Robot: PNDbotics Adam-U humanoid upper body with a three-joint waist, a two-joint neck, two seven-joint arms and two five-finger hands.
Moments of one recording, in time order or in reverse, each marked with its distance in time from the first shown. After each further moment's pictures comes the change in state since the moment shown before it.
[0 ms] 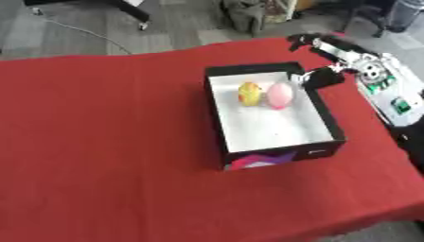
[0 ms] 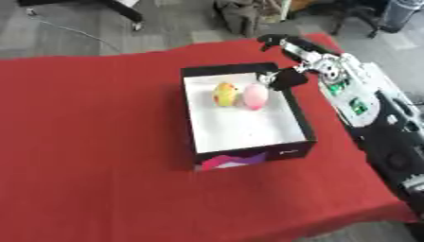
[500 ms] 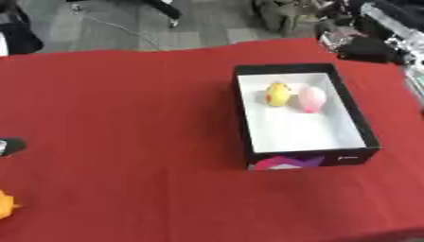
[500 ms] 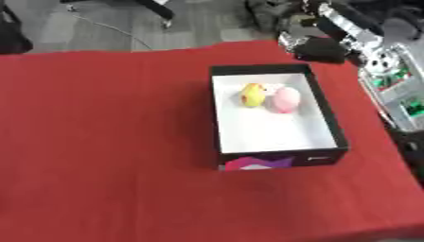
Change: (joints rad) left arm -0.013 0.076 -0.008 -0.025 -0.051 -0.084 -0.085; right arm 0.000 0.003 -0.005 -0.212 -0.337 0.038 -0.152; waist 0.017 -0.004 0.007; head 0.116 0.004
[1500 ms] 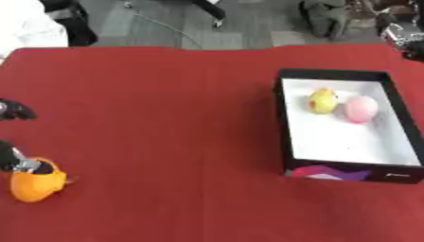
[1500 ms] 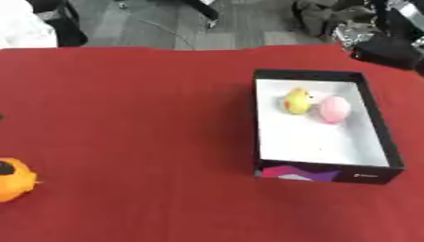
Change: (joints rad) left arm 0.117 0.047 -0.091 0.277 0.000 0.004 0.003; right arm 0.010 -0.003 0.006 -0.040 -0.018 0.027 -0.025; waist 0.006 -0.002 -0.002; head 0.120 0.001
